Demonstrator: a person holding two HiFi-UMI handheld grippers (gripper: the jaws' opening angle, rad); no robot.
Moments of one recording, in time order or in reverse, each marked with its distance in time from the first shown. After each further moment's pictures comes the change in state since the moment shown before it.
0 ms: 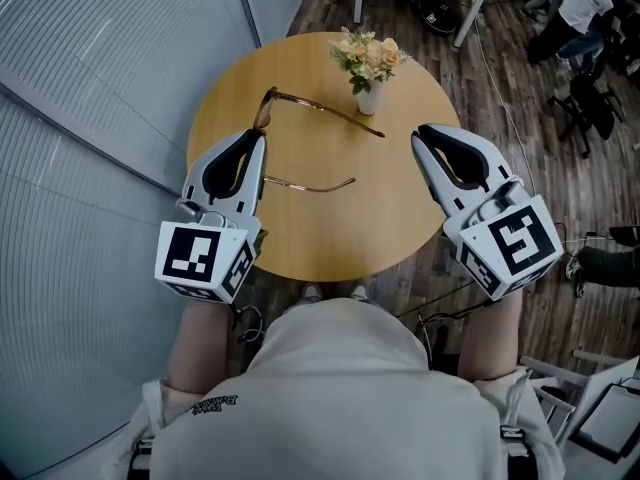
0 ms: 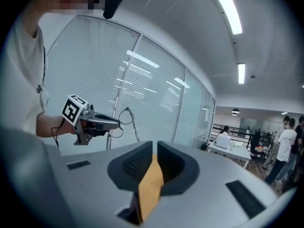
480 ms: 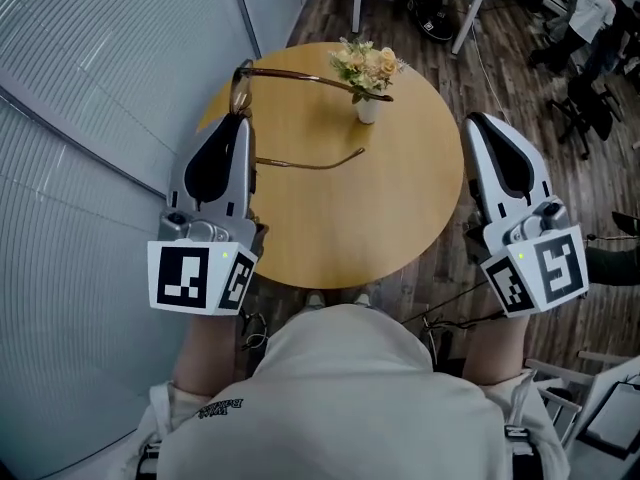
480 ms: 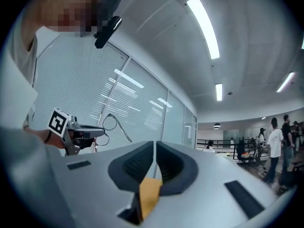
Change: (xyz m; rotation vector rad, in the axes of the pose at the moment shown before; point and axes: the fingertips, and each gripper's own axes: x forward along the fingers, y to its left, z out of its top) left arm -0.018 0.008 0.075 0.024 -0.234 0.093; right arm -0.053 -0.037 0.055 0.059 -0.240 -0.227
